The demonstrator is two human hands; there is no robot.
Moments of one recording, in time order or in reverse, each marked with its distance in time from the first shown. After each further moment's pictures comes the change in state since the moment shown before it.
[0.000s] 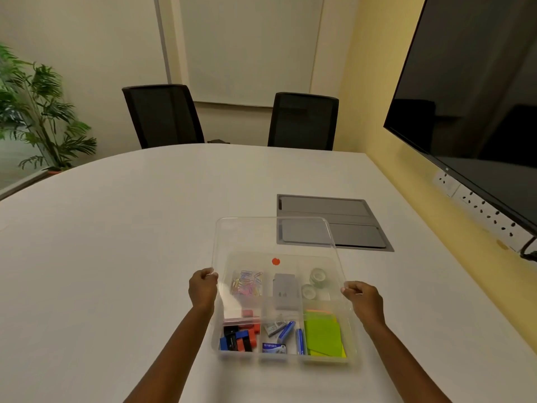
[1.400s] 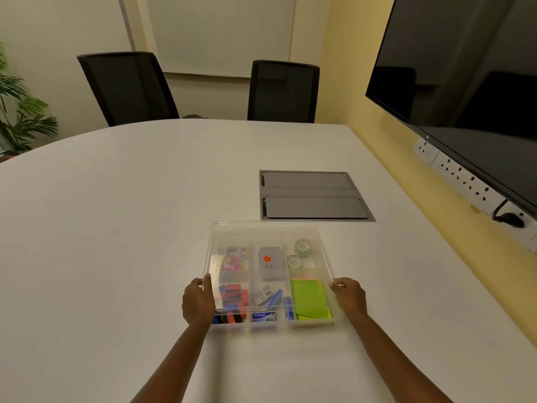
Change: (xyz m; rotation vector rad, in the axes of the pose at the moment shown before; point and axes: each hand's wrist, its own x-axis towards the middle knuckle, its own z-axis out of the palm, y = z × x) left_hand -0.027 -0.056 0.008 0.461 0.014 0.102; right_hand -0.013 0.047 0.012 -0.154 0.014 0.197
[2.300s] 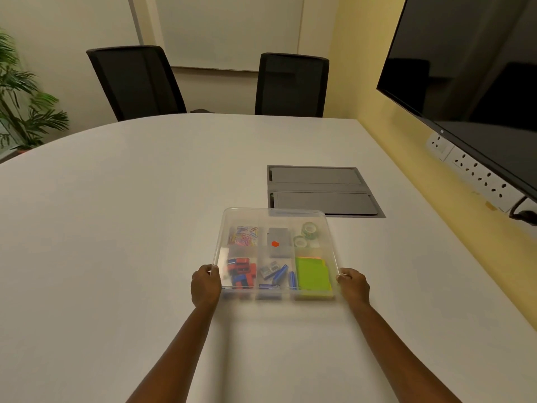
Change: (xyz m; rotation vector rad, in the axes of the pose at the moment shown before) left_hand 0.025 0.004 0.001 -0.040 -0.054 -0.011; right_hand 0.007 -0.010 0.012 0.129 0.032 0.044
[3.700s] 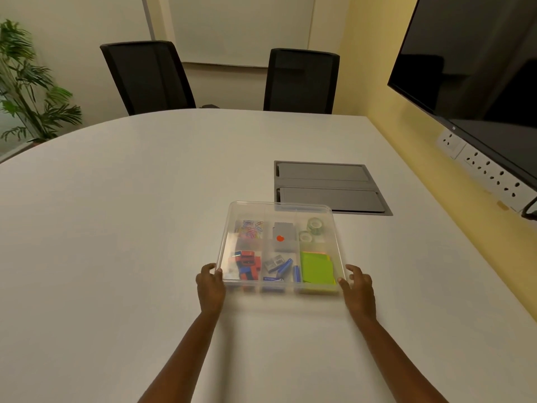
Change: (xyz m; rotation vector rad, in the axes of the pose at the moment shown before) left_hand -0.018 -0.018 0.004 -0.173 -0.010 0.010; right_hand -0.018 0.025 -0.005 -0.232 0.010 -0.265
